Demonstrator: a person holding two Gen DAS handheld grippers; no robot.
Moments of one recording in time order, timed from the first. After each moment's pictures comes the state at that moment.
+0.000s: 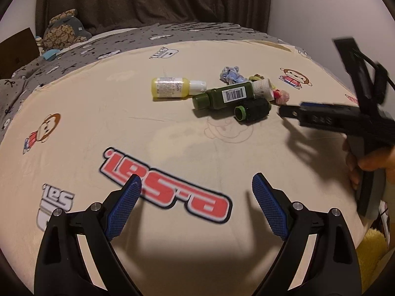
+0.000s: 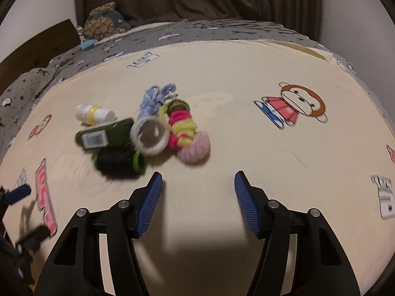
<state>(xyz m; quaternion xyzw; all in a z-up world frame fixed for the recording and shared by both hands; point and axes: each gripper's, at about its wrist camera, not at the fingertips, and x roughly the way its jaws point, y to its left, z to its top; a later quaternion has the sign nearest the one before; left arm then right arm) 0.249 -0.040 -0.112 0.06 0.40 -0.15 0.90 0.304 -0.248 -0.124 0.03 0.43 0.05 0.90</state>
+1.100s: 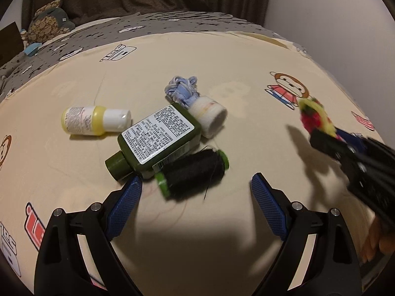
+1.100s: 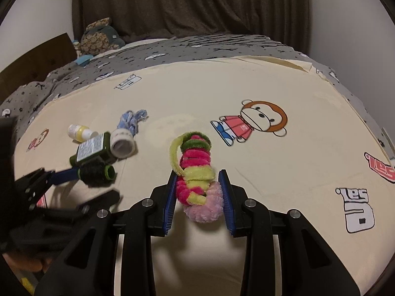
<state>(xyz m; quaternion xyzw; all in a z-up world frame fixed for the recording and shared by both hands) 0.331 -0.142 -0.125 0.04 0.44 -0.16 0.88 0.282 -0.307 -0.106 0.05 0.38 0.04 0.92</state>
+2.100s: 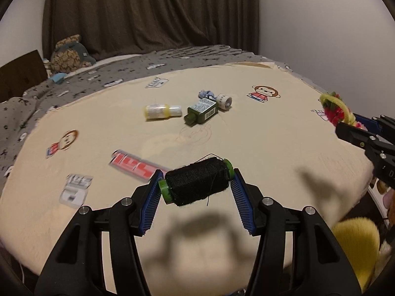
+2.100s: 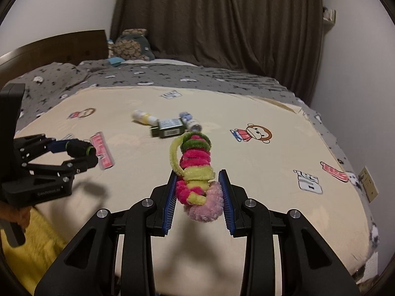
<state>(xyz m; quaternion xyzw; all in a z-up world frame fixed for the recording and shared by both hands) 0.142 -0.060 -0.058 0.07 0.33 -0.14 0.93 0.100 -0.257 -0.040 -0.06 0.29 0.07 0.95</state>
